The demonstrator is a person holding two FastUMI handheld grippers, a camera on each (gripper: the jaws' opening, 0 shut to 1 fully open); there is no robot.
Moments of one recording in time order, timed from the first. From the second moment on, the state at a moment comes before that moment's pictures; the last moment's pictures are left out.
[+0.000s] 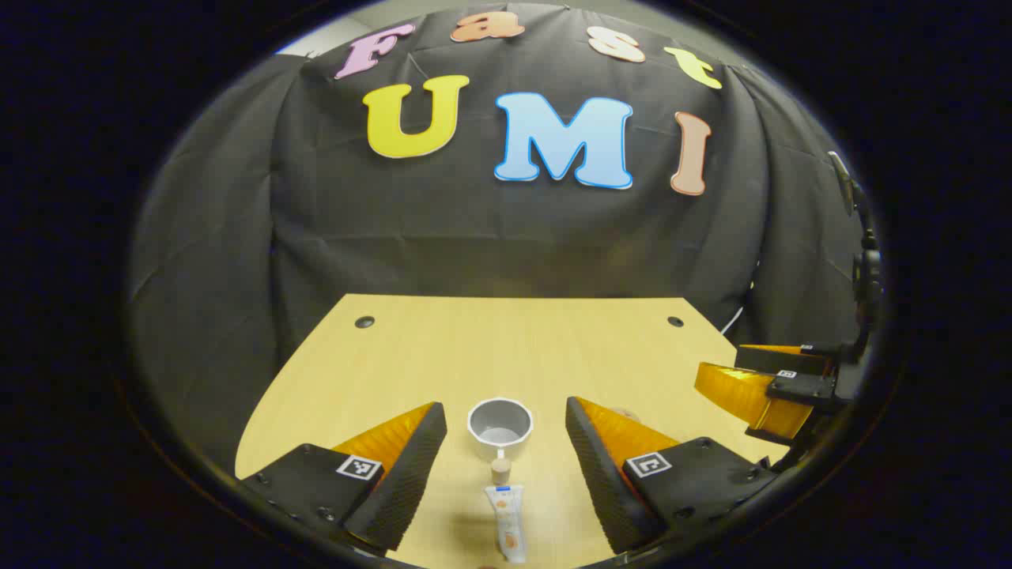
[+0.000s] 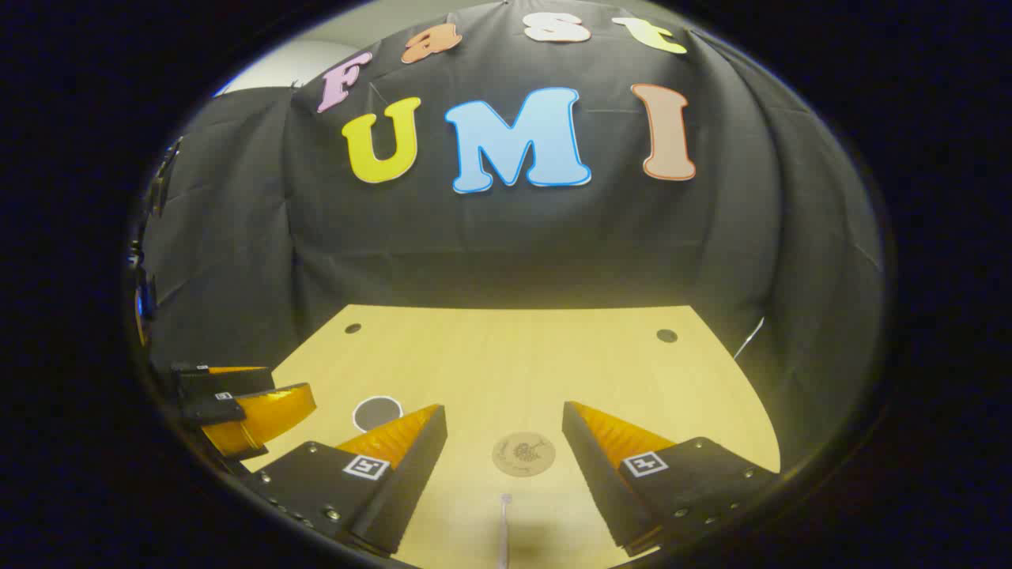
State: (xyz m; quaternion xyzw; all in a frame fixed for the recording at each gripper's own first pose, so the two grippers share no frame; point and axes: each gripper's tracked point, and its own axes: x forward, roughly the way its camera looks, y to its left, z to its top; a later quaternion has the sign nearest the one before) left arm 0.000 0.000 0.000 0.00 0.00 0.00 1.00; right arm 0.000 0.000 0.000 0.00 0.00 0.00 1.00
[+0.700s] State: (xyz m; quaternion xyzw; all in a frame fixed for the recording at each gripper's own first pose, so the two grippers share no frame) left arm 0.025 0.016 -0.125 0.00 0.14 0.01 0.99; right arm 0.028 0.002 -0.131 0.01 0.19 0.00 0.98
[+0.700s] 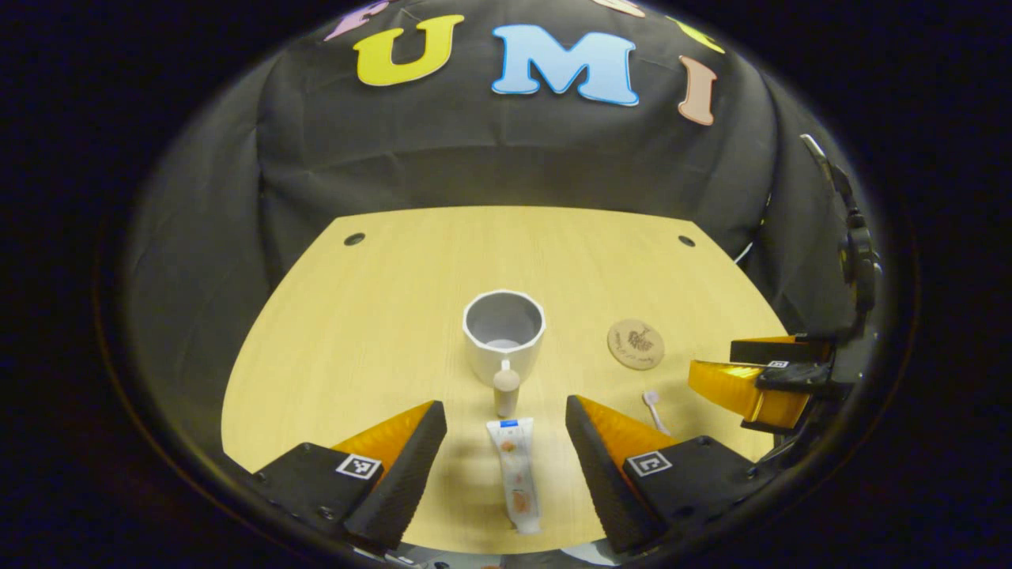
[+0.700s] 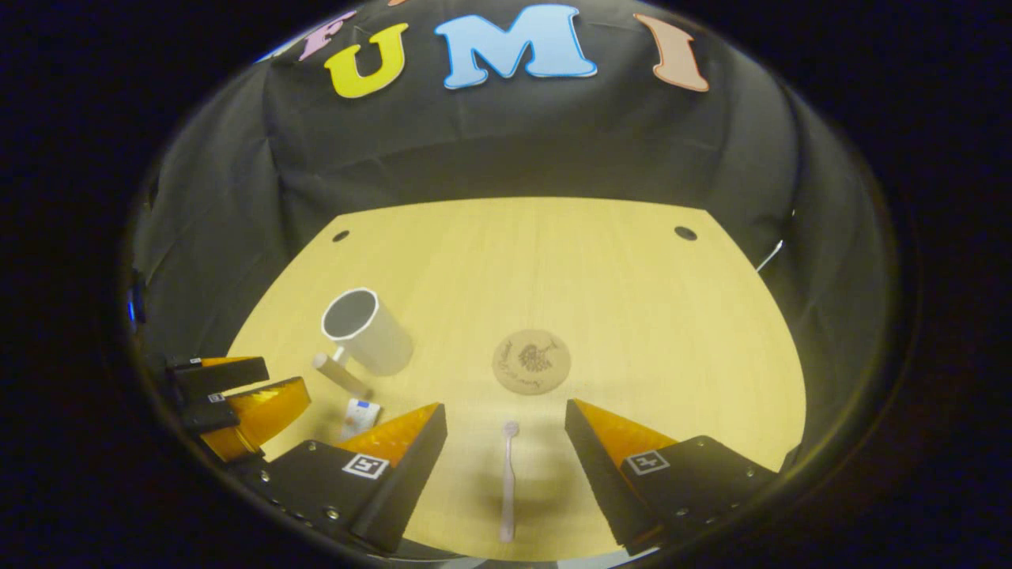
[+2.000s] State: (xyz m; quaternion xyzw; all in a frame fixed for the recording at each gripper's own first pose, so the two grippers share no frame) left arm 0.044 0.038 -0.246 0.00 0.36 0.03 0.93; right arm 0.036 0.002 -0.246 -0.02 0.45 -0.03 0.89
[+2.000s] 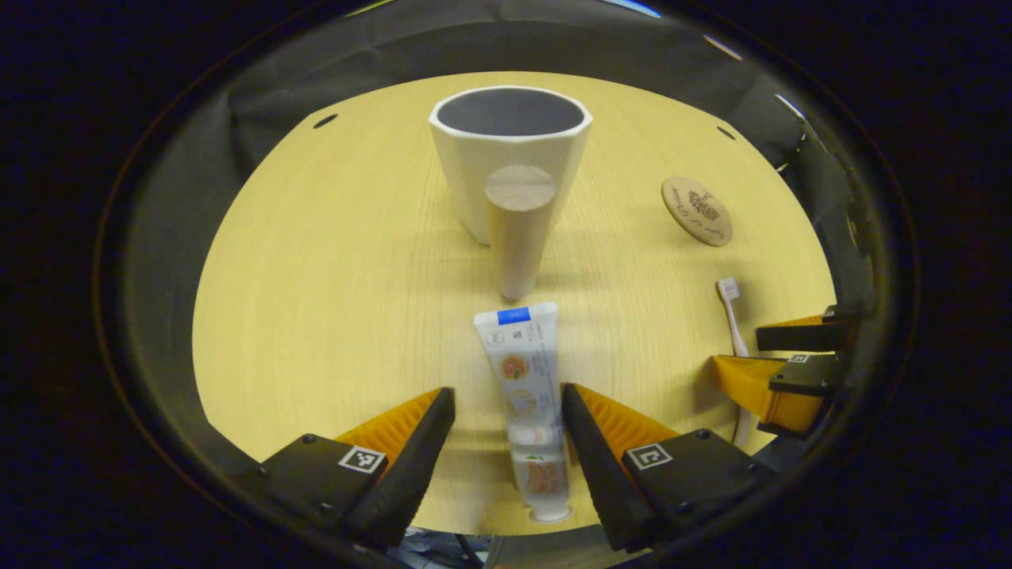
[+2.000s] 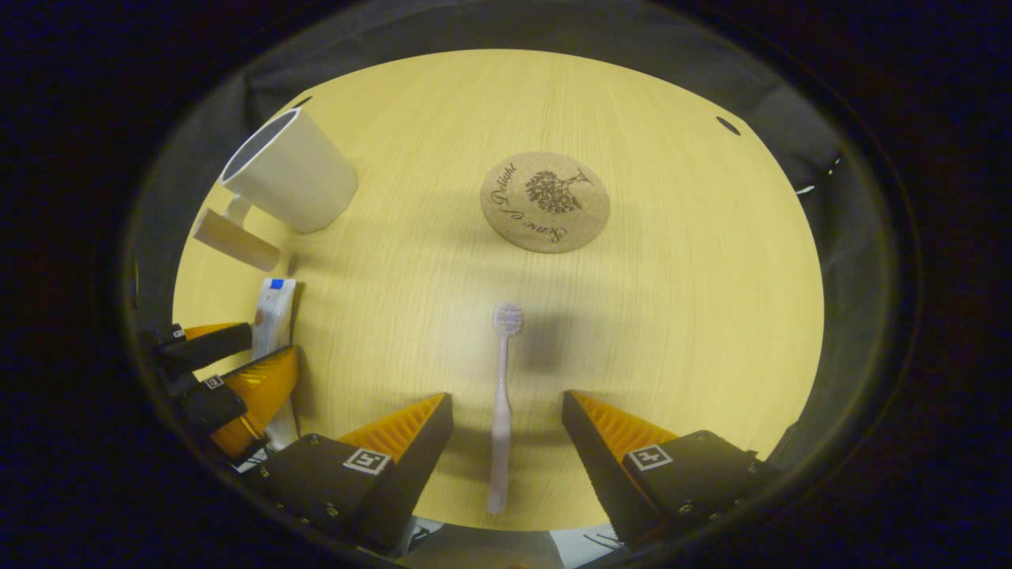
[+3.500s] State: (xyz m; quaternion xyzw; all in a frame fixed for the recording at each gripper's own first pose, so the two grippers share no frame) left arm 0.008 0.003 -0.164 -0.06 0.31 -0.01 0.95; right arm 0.039 0.011 -0.241 0.05 0.46 -0.01 0.88
